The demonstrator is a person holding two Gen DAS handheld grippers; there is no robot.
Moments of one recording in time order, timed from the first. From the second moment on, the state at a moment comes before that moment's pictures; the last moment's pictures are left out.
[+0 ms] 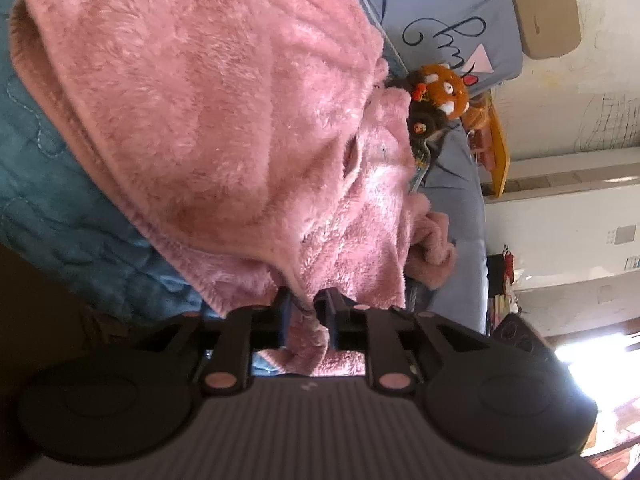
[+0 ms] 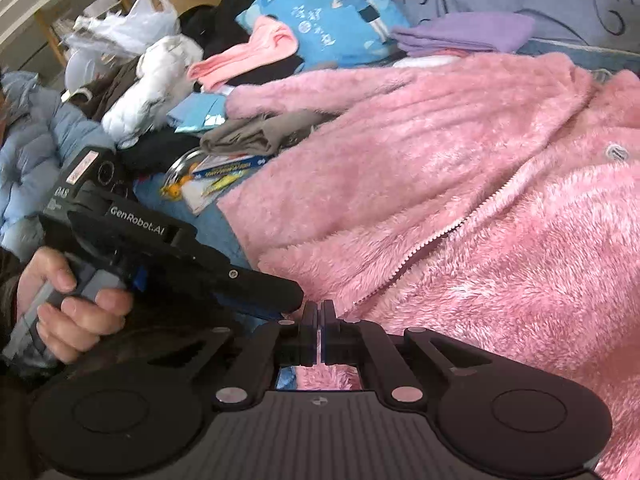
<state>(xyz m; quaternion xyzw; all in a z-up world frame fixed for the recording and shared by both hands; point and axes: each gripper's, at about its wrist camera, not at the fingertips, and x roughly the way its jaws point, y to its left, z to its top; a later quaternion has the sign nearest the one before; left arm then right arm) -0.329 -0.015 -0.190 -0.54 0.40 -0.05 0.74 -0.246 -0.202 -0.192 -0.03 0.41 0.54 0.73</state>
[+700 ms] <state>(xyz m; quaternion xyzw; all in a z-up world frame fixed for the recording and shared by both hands) -0.335 -0.013 -0.192 -0.54 0.40 -0.01 0.74 -0.269 -0.190 -0.197 -0.01 0.39 0.46 0.80</state>
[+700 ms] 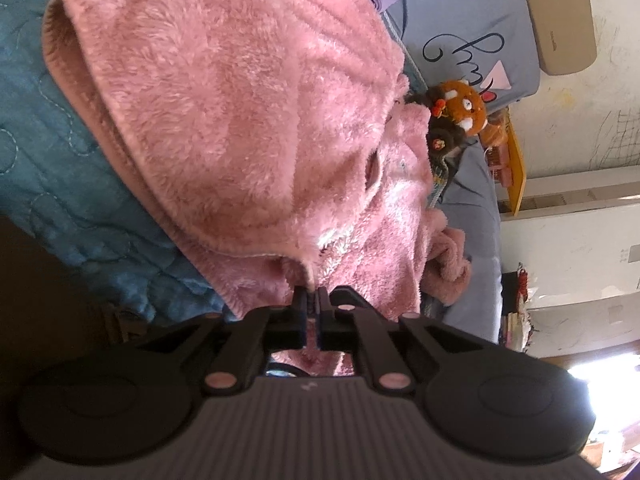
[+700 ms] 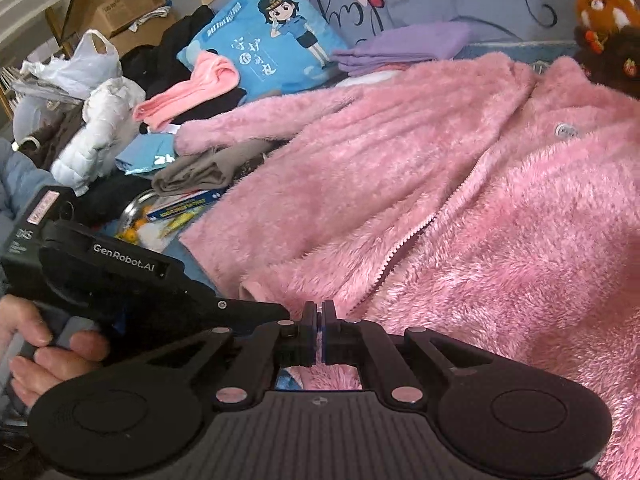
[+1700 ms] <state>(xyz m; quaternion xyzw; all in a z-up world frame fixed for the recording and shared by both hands) -0.343 -0.011 -0.187 -0.56 0.36 -0.07 0.74 -0.275 -0.225 -0.192 0.19 0.41 0.41 0.79</state>
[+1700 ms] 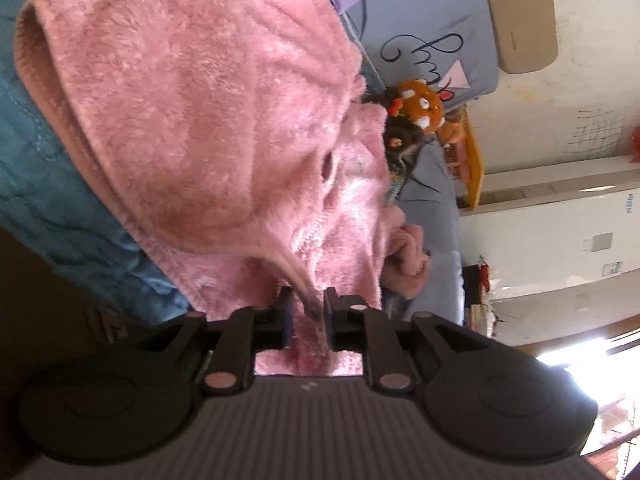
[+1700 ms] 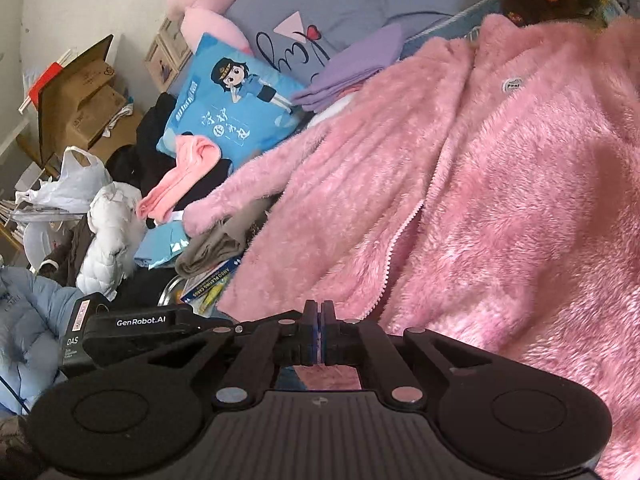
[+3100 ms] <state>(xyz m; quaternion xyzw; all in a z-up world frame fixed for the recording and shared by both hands) -0.345 -0.011 -0.190 -0.55 0.37 -0.02 0.75 -0.253 -0.217 -0.196 0.06 0.43 0.51 0.74</state>
